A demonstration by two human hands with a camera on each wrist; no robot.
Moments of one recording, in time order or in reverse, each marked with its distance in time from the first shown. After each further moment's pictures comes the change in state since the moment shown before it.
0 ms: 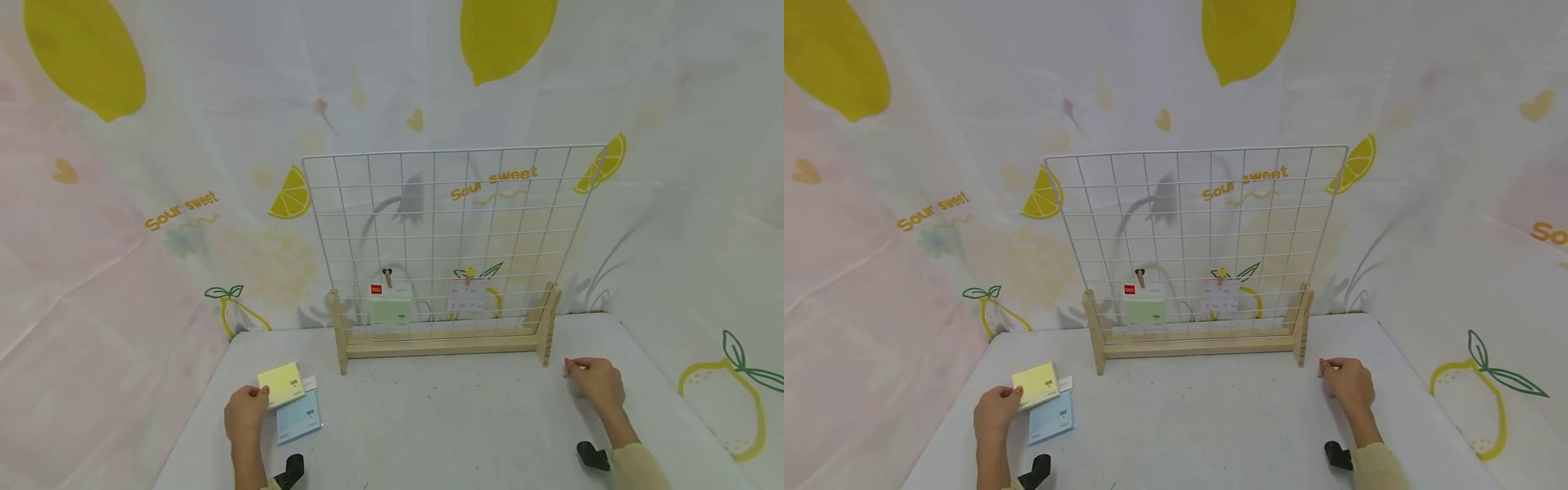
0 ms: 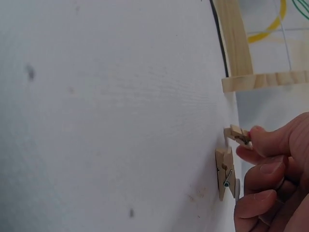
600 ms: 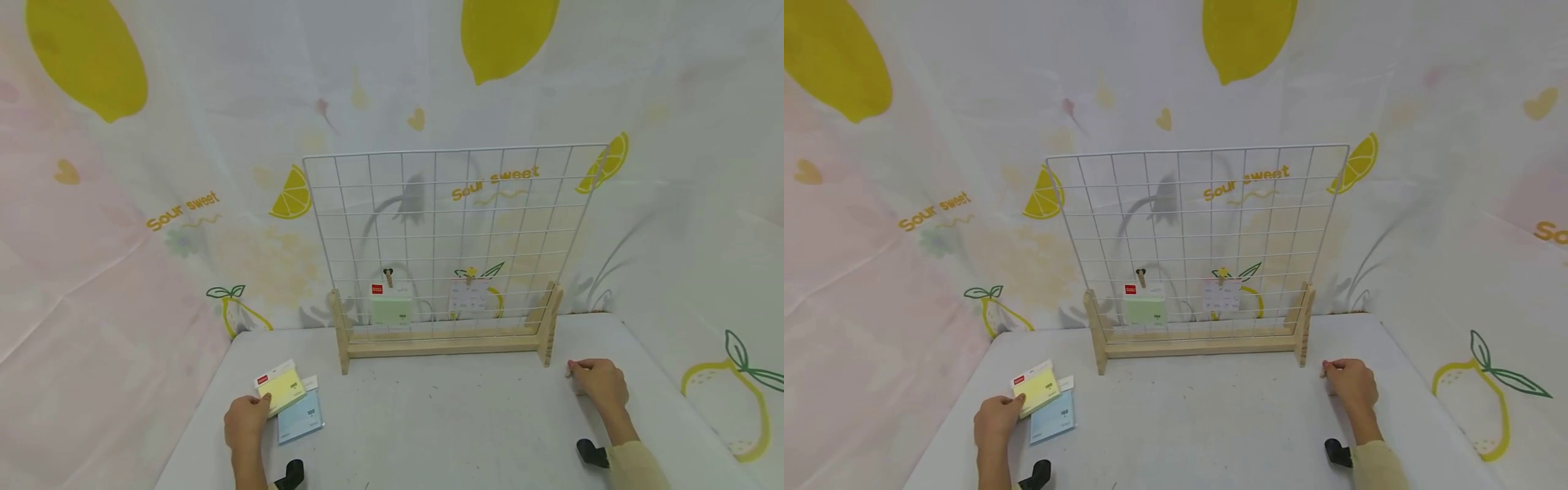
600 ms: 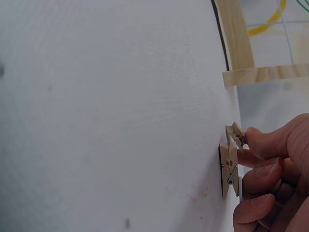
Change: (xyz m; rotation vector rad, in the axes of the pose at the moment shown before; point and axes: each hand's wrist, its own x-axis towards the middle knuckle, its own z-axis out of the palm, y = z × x) left_hand -0.002 -0.008 0.002 0.095 -0.043 -0.080; right_hand 0.004 0.005 0.000 -0.019 -0.018 0.031
